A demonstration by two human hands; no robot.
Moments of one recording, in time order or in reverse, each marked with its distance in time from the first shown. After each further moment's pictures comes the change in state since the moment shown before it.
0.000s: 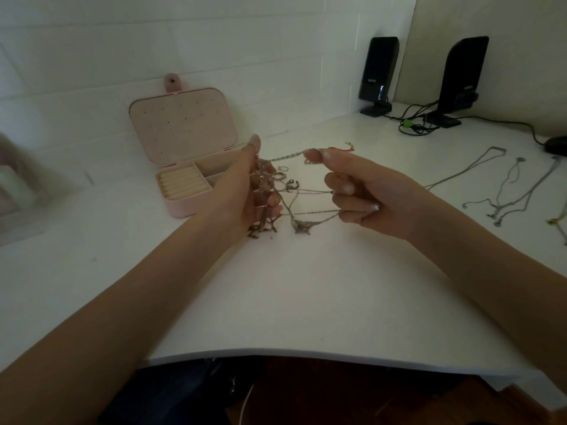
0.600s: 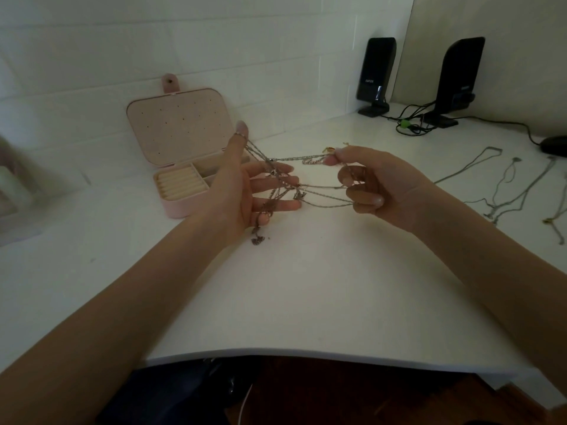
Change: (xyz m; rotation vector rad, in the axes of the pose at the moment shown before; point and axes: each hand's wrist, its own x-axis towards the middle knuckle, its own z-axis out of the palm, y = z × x) left_hand -0.007 0.005 -0.003 0.163 -0.056 -0.045; right_hand 0.001 -0.007 -0.012 -0.089 0.251 0.024
